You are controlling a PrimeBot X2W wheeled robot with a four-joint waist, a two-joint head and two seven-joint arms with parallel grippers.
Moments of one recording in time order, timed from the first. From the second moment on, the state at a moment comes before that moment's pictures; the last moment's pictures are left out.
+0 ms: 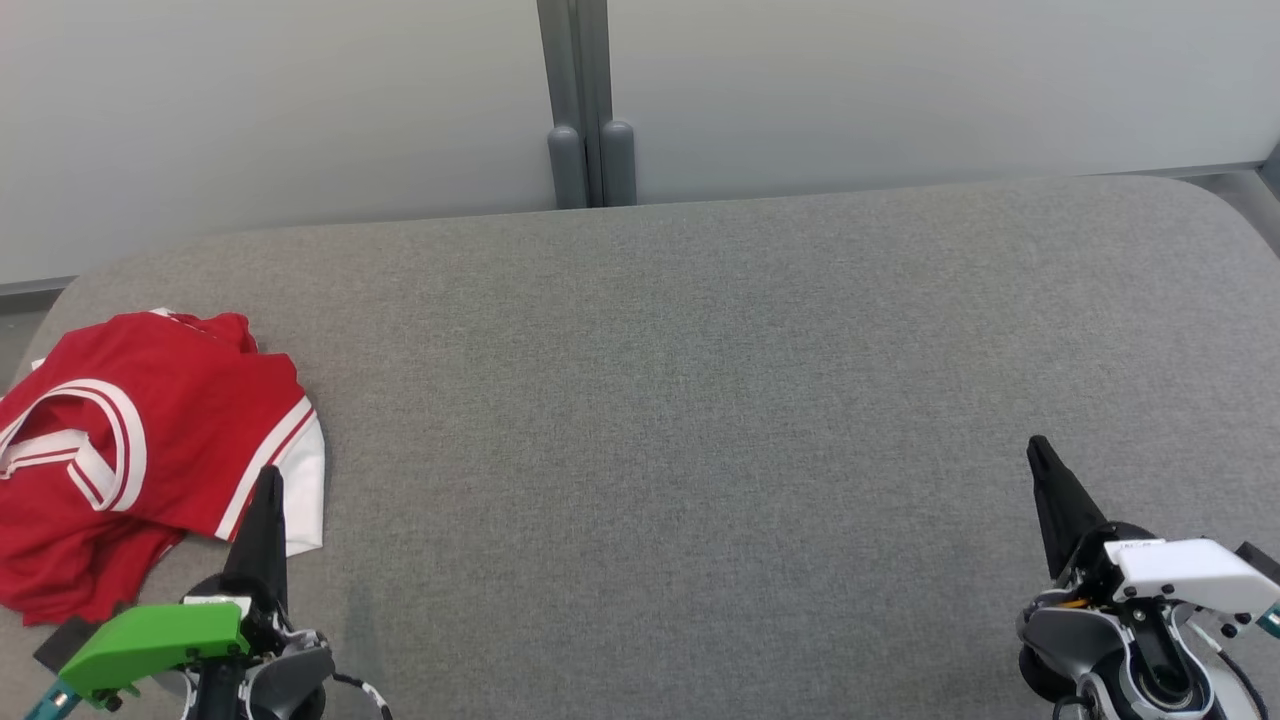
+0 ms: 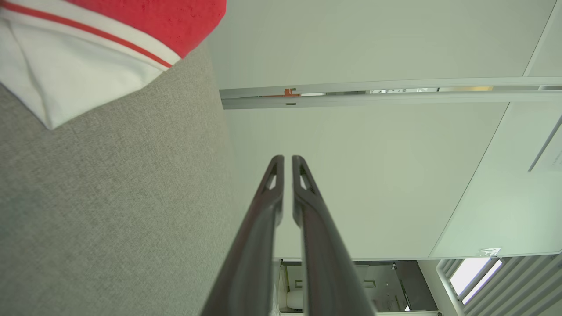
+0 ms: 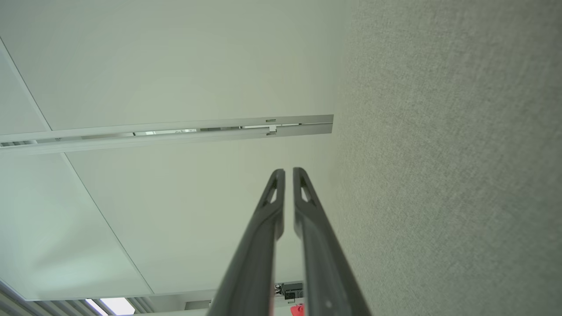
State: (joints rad) left arm -0.10 0.05 0.11 0.25 -1.61 -0.13 0.11; right arm -0.10 -0.05 -0.11 0.25 1.61 0.13 0.11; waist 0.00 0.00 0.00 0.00
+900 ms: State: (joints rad) left arm -0.05 0.04 0.09 0.20 -1.30 -0.11 0.01; right arm -0.05 -0.04 -0.08 0.20 1.36 0.13 0.01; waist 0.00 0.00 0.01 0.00
